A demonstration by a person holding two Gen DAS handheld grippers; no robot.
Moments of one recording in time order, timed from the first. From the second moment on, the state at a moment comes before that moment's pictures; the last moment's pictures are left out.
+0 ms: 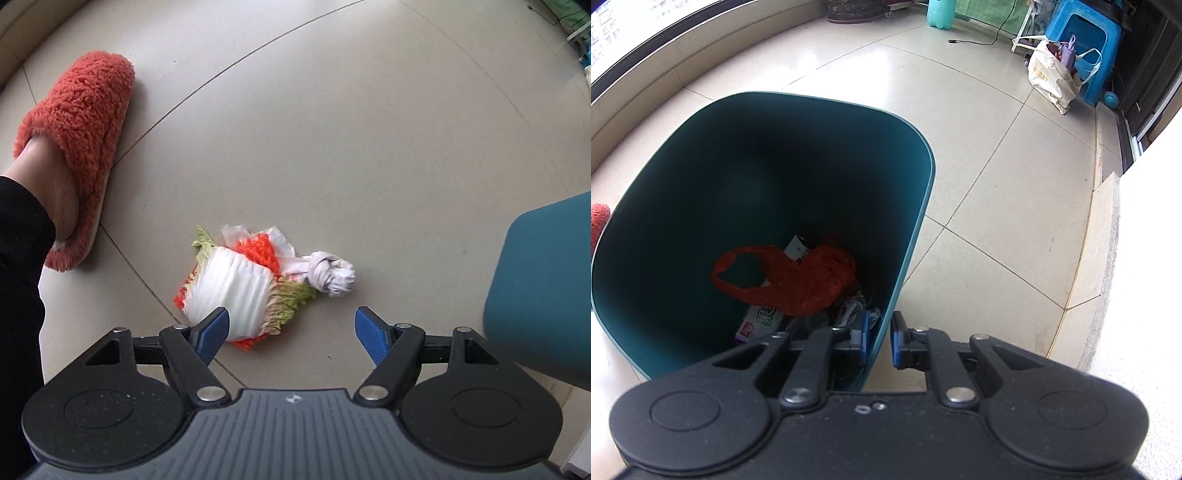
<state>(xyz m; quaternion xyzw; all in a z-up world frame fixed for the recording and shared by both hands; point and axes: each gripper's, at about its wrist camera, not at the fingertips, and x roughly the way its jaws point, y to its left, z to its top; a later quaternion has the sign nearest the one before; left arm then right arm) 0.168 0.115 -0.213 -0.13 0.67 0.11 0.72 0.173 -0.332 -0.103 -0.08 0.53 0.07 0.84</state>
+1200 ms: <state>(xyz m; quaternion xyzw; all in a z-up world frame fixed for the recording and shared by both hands) 0.166 0.098 -0.225 -0.03 0.69 0.04 0.72 0.173 -0.342 -0.102 -0.07 0.52 0.08 0.85</state>
